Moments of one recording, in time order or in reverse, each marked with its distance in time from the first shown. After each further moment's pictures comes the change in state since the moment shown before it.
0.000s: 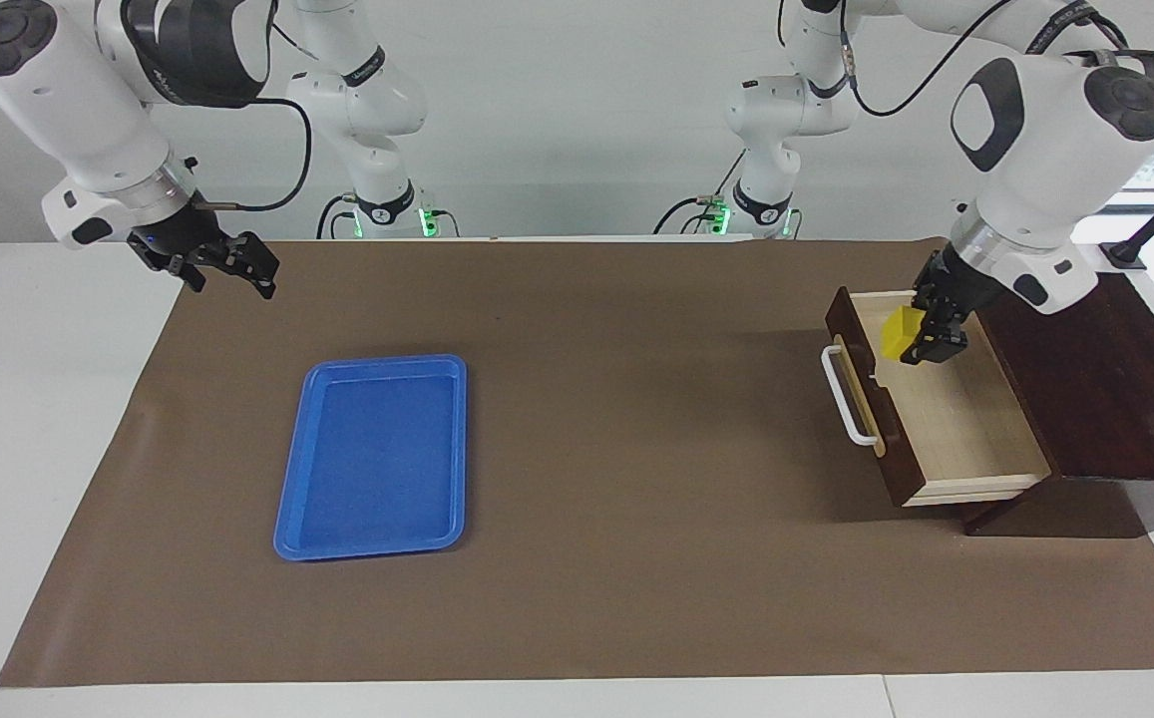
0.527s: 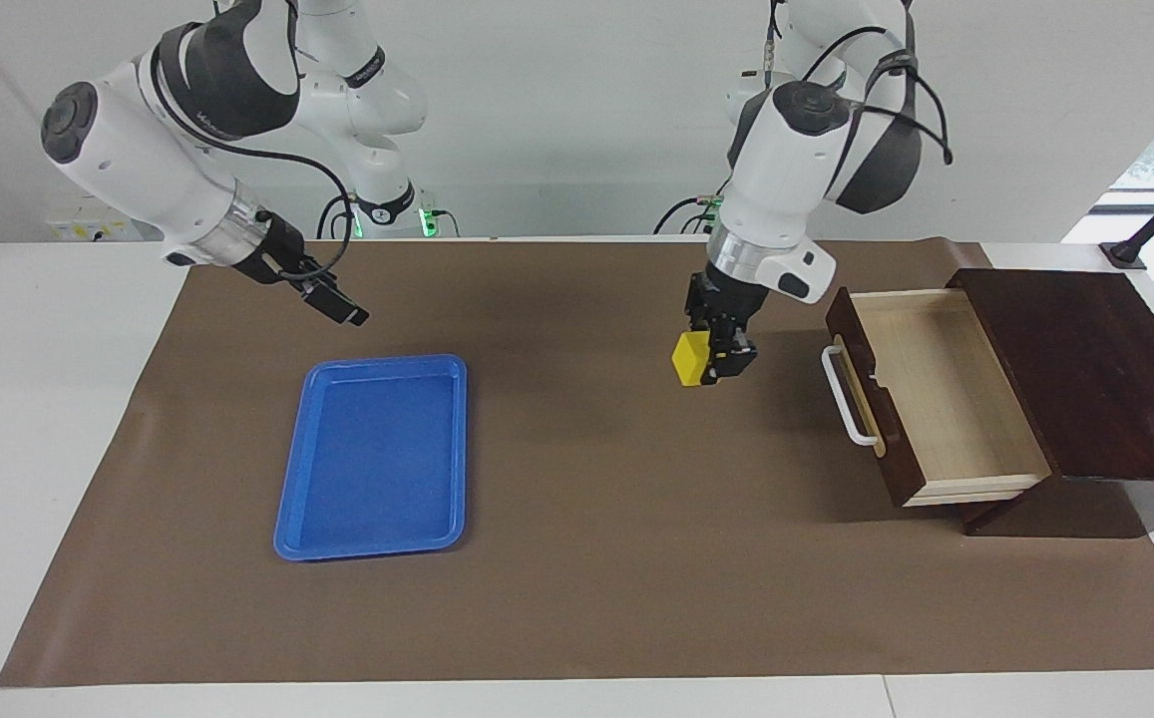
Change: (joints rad) left arm -0.339 0.012 -0.014 -0.205 -0.069 0.474 -0.730; right arm 0.065 0.045 0.010 -0.085 0.369 0.054 0.694
